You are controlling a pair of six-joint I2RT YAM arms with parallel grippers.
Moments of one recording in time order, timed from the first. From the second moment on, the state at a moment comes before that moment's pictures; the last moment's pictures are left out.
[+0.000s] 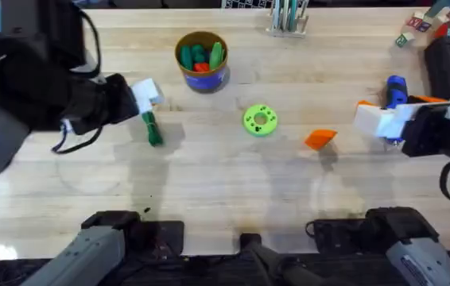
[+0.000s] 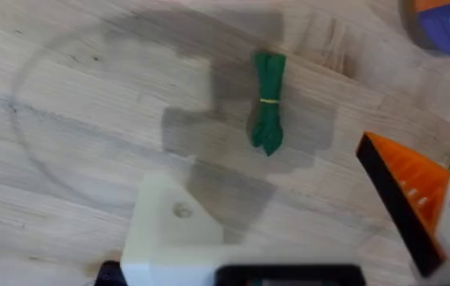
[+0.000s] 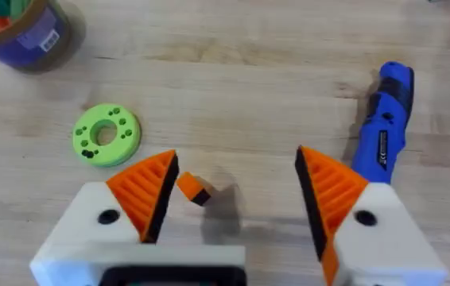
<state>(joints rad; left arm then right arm) -0.01 1.05 0.92 -1.01 -0.05 -0.43 0.00 0.52 0.79 -0.94 -0.05 0.00</state>
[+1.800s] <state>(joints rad) -0.62 0.89 0.82 -0.24 0.06 -0.09 0.00 0.52 0.79 -0.94 -0.05 0.00</state>
